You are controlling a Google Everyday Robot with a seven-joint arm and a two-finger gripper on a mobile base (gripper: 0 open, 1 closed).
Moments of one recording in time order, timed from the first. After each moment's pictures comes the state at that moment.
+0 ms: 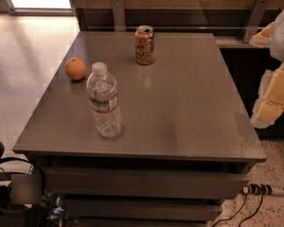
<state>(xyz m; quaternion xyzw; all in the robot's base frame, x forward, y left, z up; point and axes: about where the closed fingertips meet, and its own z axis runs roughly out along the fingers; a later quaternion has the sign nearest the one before) 0.438 -0.216 0.978 -0.60 0.78 -0.04 0.16</state>
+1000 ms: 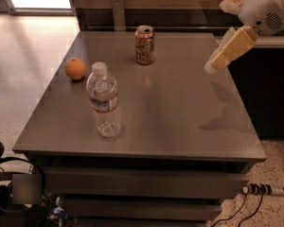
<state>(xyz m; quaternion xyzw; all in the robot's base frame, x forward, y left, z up) 0.567 -0.168 0.999 -0.57 0.72 0.08 0.38</state>
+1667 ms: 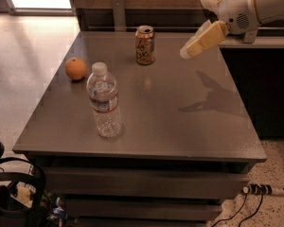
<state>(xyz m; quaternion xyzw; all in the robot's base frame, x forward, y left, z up) 0.625 -0.134 0.998 -0.53 0.69 0.15 0.47</state>
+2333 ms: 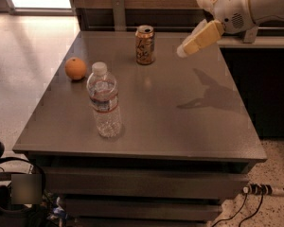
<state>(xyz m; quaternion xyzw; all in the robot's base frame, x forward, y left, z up) 0.636 -0.130 0.994 -0.53 0.69 0.16 0.47</state>
